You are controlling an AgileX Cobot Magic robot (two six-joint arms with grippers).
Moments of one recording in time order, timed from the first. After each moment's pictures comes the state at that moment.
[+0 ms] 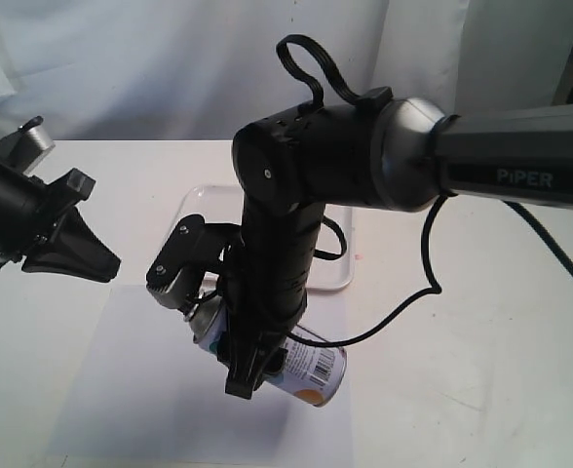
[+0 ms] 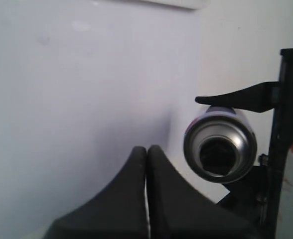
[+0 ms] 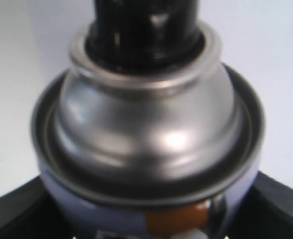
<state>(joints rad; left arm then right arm) 0.01 1.72 -1.10 -0.81 1.18 0.48 0.80 2.01 -1.50 0.11 1.03 -0.59</state>
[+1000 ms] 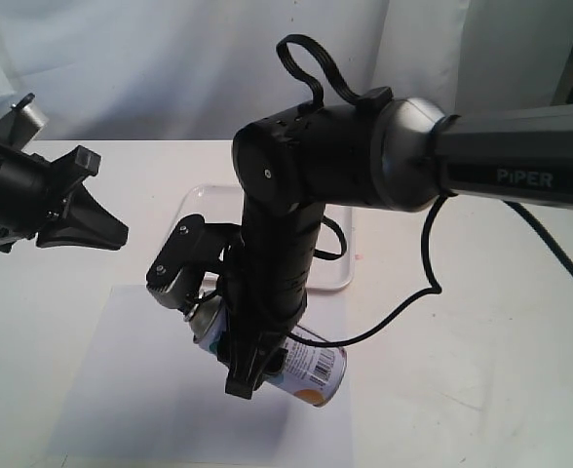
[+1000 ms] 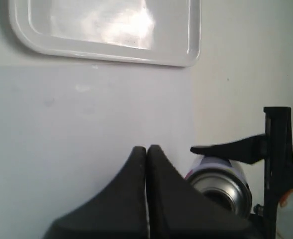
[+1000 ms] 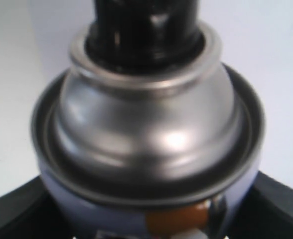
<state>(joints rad) 0.01 1.73 -1.10 -0.91 1.05 0.54 0.80 2.01 -1.50 0.11 1.03 -0.59</state>
